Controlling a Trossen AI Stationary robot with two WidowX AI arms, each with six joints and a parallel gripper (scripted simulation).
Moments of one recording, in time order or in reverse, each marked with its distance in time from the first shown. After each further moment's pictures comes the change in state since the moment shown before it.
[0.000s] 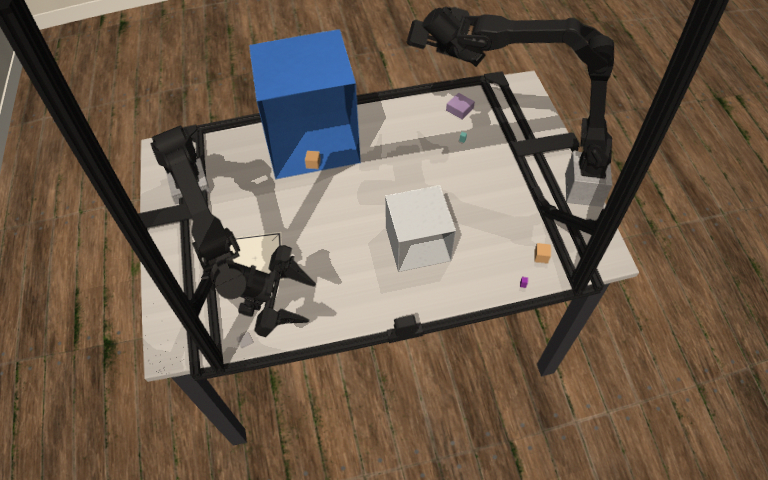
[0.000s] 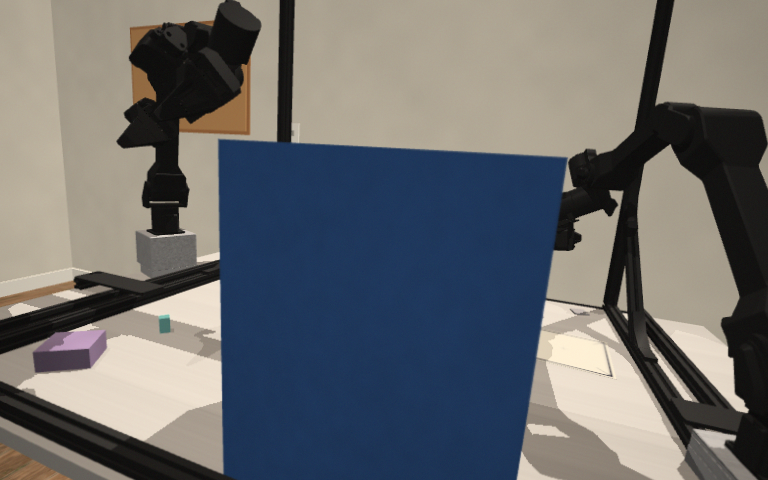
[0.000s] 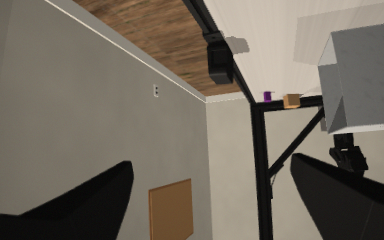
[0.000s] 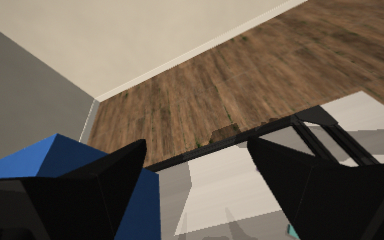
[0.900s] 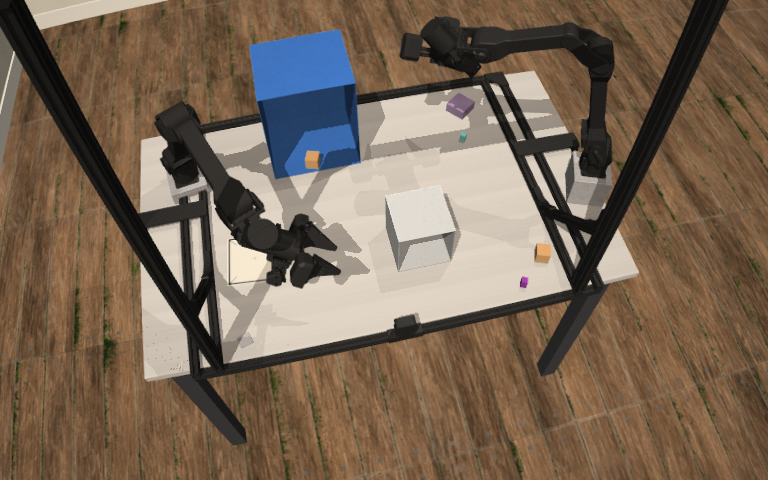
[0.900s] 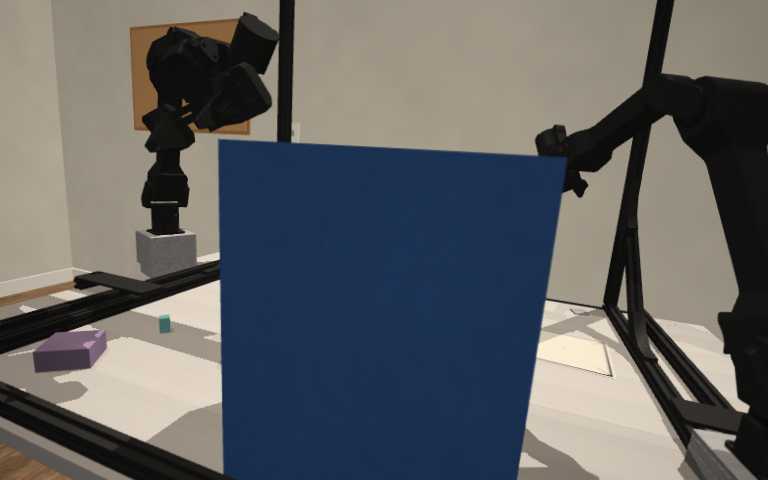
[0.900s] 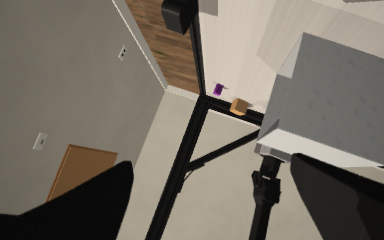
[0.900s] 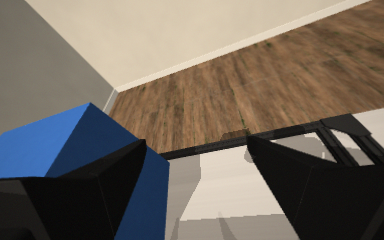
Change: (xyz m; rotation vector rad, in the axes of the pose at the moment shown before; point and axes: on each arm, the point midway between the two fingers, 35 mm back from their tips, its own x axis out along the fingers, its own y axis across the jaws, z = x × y) left arm 0.023 -0.084 -0.052 -0.481 0.021 -0.050; right arm -0.010 0.023 -0.026 -0.102 -0.008 0.114
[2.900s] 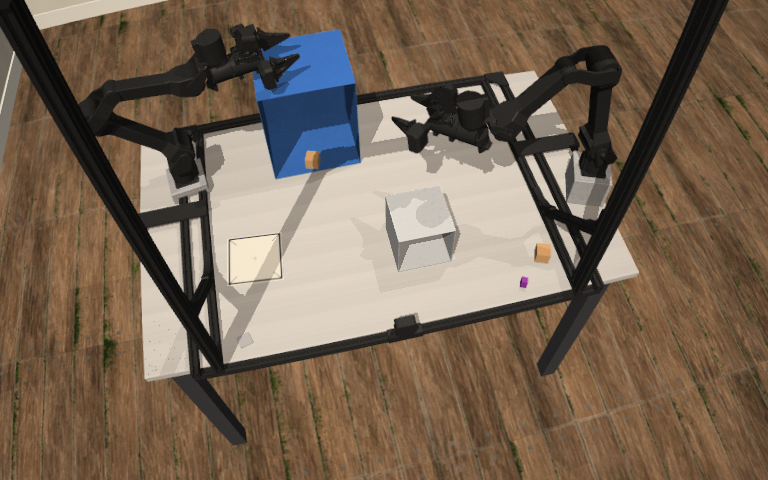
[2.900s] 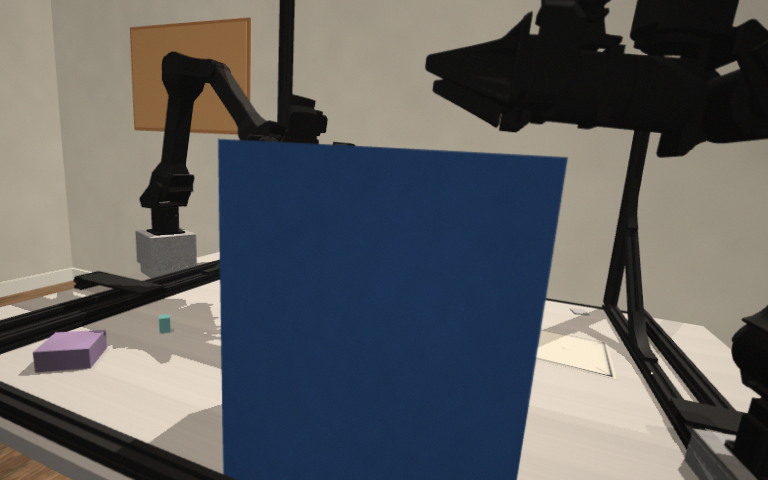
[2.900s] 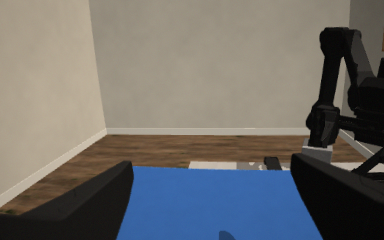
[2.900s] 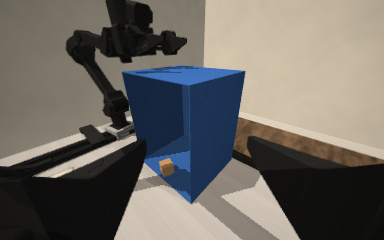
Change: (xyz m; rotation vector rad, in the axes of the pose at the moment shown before) left arm -0.191 -0.393 -0.263 -2.645 0.416 0.845; right arm -0.110 0.064 -0.140 -0.579 -0.248 0.605
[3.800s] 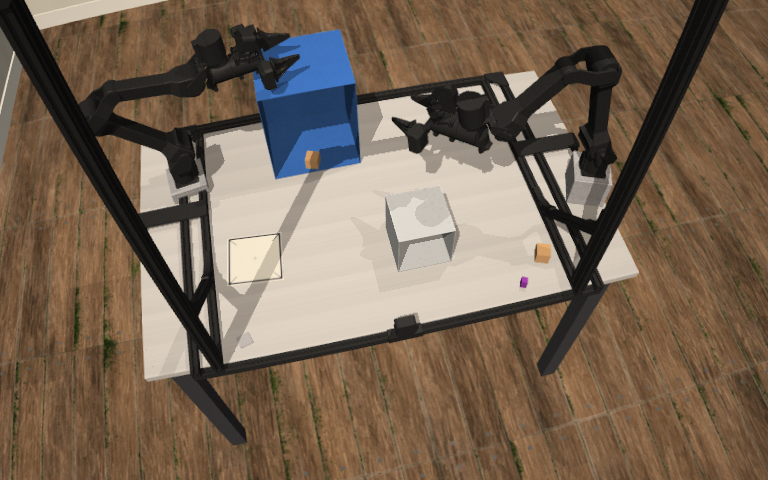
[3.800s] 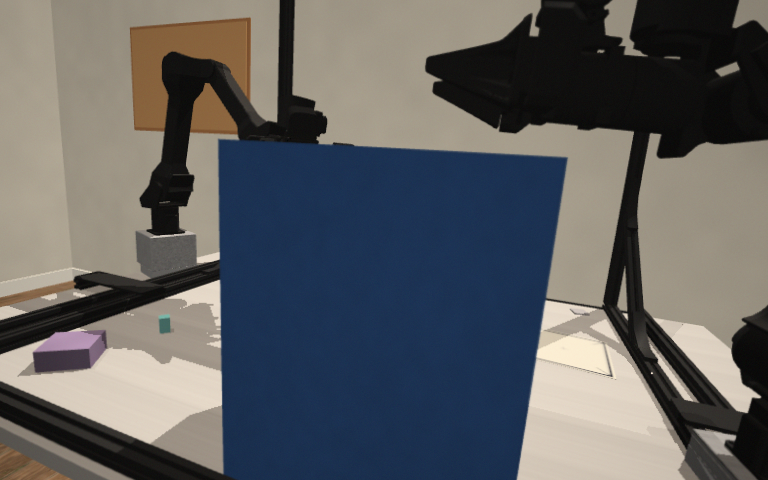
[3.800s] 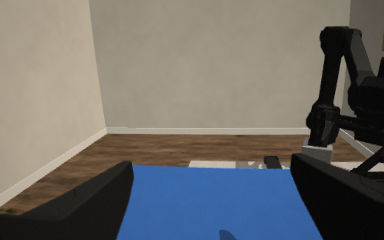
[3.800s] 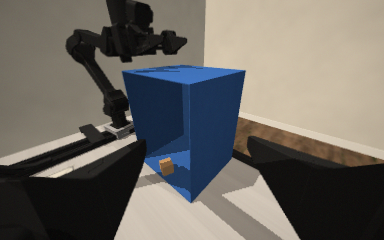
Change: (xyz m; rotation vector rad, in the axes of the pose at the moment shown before) left arm 0.000 0.000 -0.001 -0.001 0.002 0.000; right arm 0.000 0.000 -0.001 -0.002 0.002 0.001
